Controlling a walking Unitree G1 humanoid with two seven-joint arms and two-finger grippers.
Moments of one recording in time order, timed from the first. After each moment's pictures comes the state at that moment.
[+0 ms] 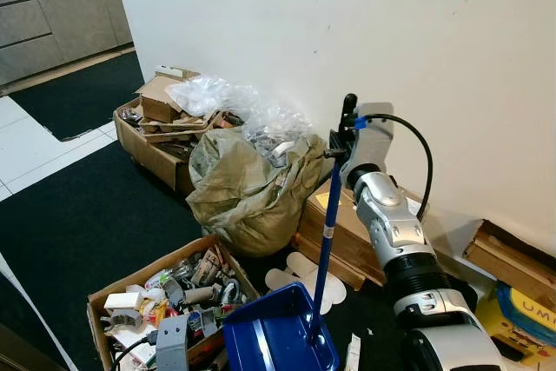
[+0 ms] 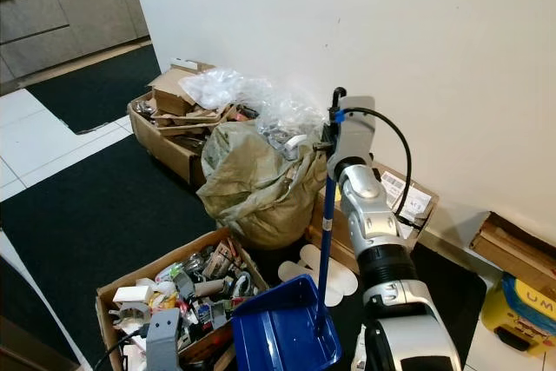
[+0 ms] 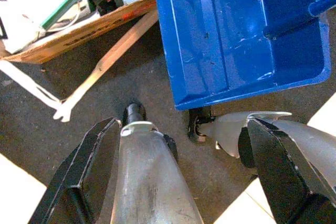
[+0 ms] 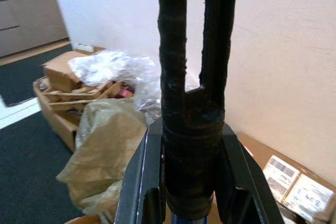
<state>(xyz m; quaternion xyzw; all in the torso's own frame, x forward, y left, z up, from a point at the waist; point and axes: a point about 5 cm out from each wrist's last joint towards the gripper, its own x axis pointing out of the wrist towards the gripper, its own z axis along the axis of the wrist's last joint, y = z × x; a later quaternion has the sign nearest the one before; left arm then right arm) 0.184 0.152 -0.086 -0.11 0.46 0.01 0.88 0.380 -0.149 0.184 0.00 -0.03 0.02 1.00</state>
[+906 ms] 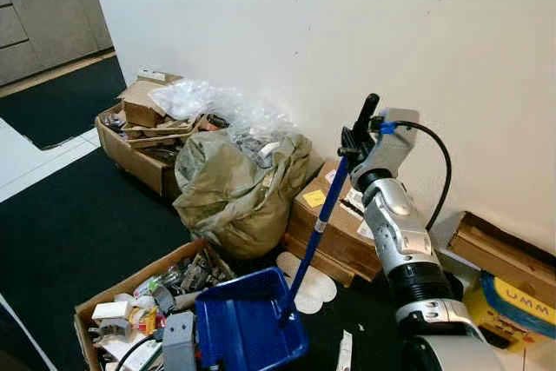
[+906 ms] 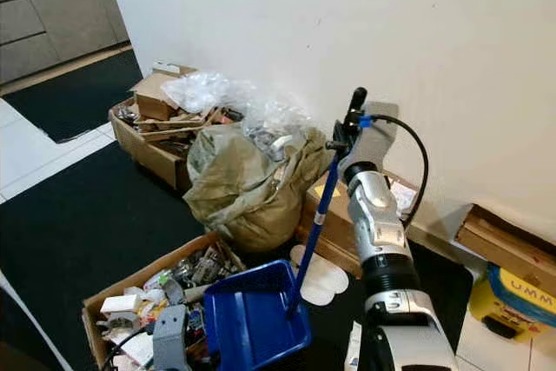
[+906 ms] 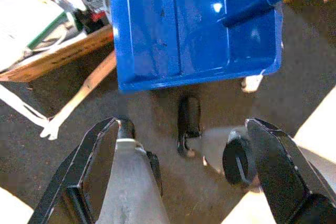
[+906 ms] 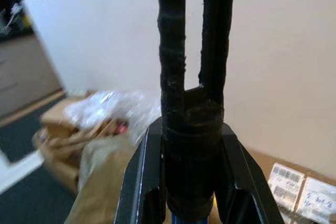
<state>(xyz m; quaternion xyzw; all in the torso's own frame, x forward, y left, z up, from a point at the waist) 0.188 0.146 -0.084 -0.13 0.43 0.04 0.89 0.373 -0.162 0.183 0.10 -0.09 -0.01 0.99</state>
